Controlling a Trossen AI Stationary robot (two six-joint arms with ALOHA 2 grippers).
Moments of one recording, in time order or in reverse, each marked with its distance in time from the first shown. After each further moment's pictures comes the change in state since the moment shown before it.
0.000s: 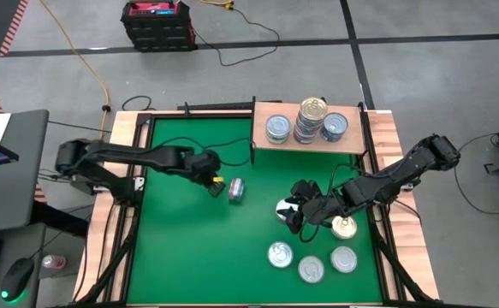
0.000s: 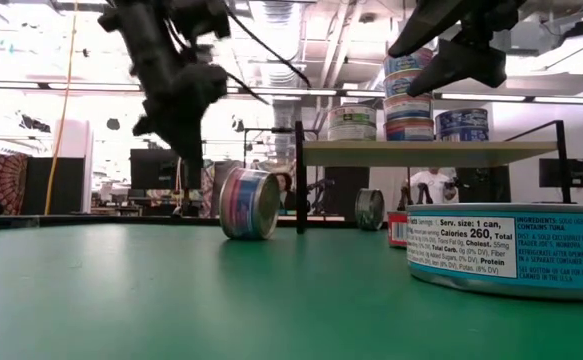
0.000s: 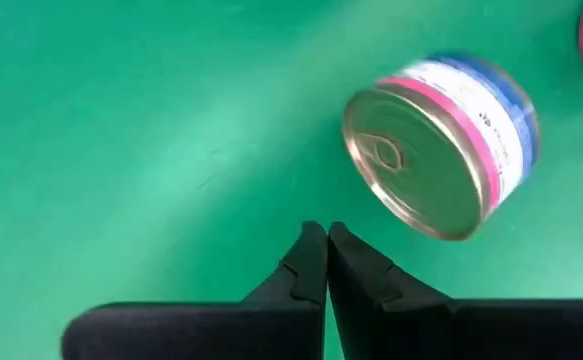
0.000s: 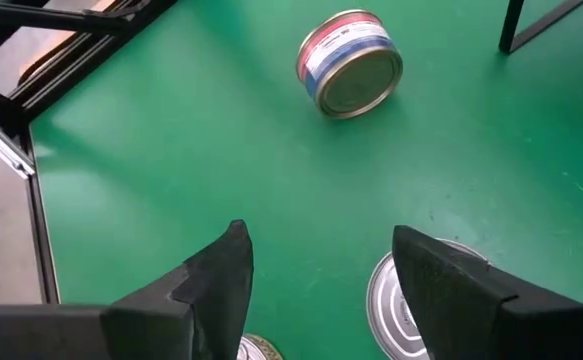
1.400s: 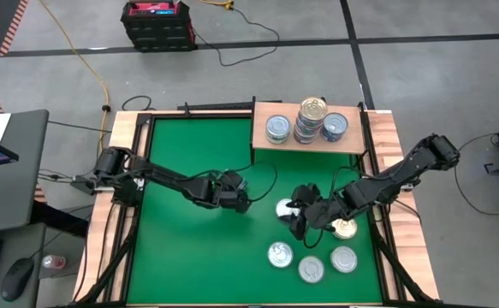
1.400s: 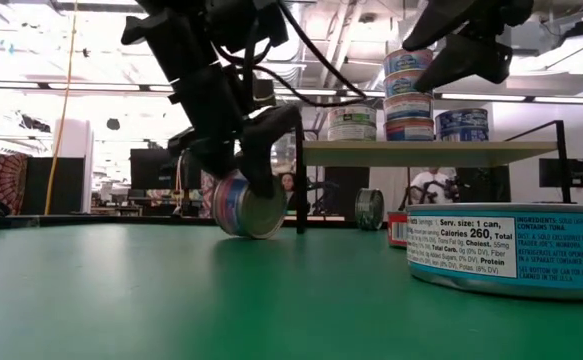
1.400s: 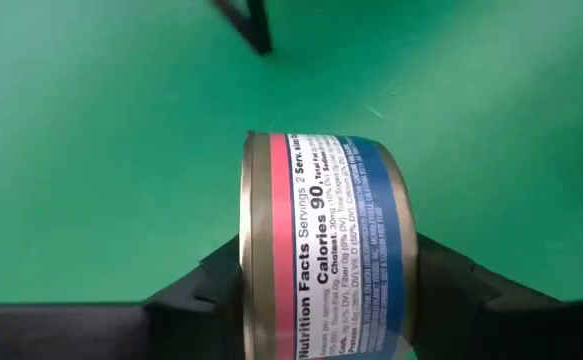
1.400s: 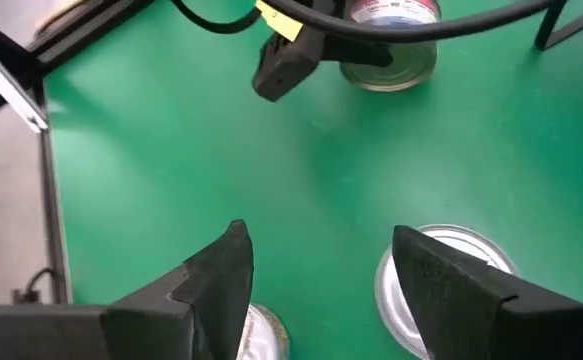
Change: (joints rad) left arm -0.253 0.391 0.166 0.200 -0.476 -0.227; right arm 0.036 -0.001 0.000 -0.007 -0.028 -0.072
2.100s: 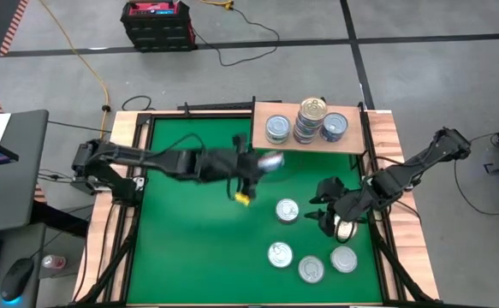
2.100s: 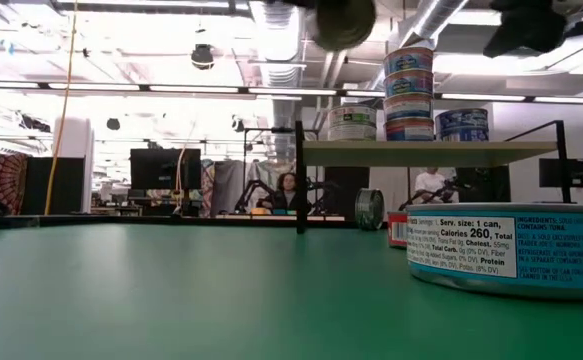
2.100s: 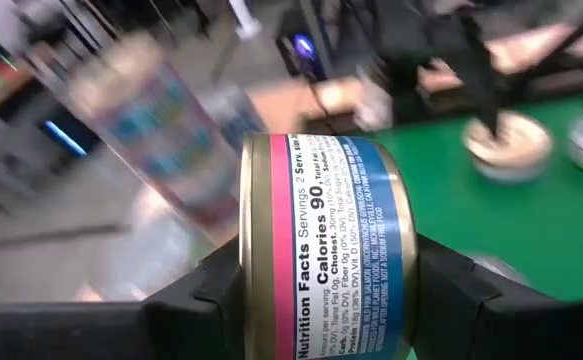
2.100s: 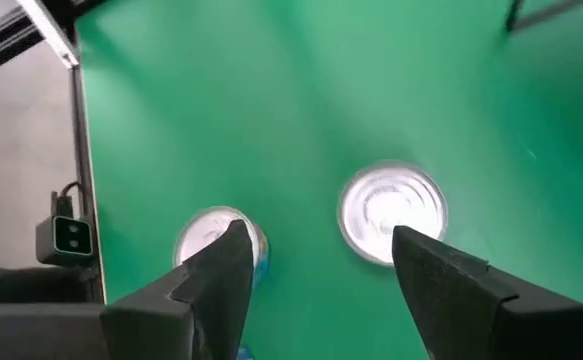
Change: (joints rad) left arm 0.070 -0.219 0.303 0.229 0.170 1.127; right arm 0.075 -0.255 0.002 -0.301 -0.045 -0.006
